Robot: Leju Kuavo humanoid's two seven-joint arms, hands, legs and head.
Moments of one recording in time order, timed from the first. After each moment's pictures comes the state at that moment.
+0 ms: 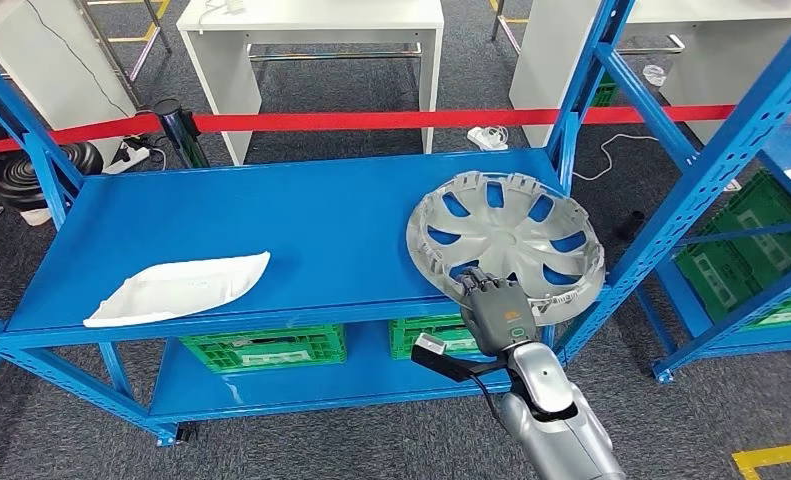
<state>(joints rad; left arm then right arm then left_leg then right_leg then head) -0.06 -0.23 0.65 -0.19 -1.20 0.44 -0.07 -0.17 -0.07 -0.01 -1.20 1.48 -0.38 -0.11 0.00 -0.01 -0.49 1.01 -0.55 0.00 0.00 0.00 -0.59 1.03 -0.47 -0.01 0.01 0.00</state>
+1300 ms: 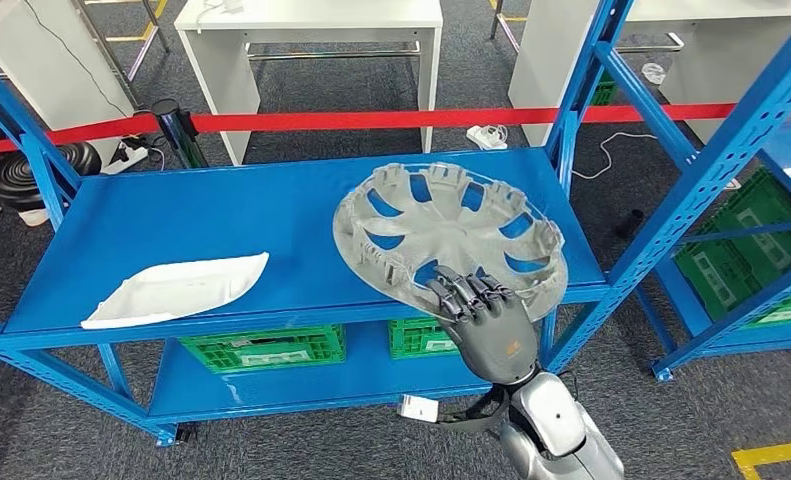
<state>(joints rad) -0.07 -0.23 0.66 -0.19 -1.25 0.51 -0.11 -0.04 -0.14 0.14 -1.58 1.49 -0.69 -0.26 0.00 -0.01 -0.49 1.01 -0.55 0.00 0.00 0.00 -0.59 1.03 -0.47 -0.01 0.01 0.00</state>
